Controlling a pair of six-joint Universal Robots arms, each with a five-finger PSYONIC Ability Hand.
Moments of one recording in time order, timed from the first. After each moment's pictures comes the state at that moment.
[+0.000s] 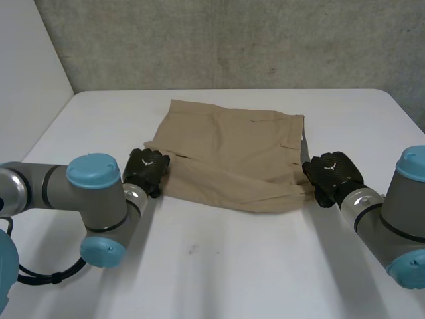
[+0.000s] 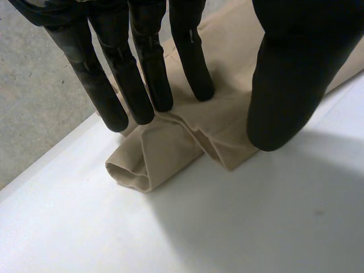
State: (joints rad) left arm 4.26 -2.34 -1.43 3.53 -1.62 3.53; right arm 1.83 -1.10 1.72 -0.30 1.38 2.60; left_hand 0.78 0.78 0.77 0.77 0.59; right_hand 0.92 1.18 1.18 1.19 0.98
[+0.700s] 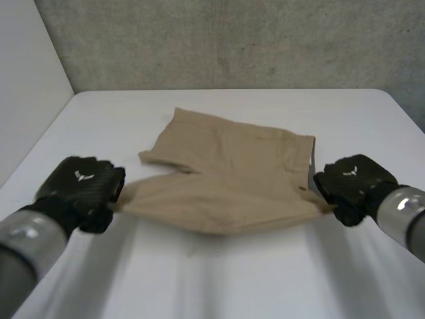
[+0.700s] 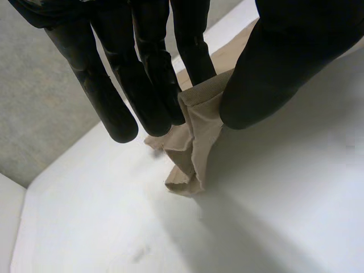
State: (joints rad) left arm 4.29 -1.42 -1.86 2.93 -1.59 3.54; right arm 1.83 -1.50 1.72 0.31 1.37 2.49; left_hand 1.11 1.20 1.19 1.19 0.96; right_hand 0.92 1.18 1.18 1.19 0.99
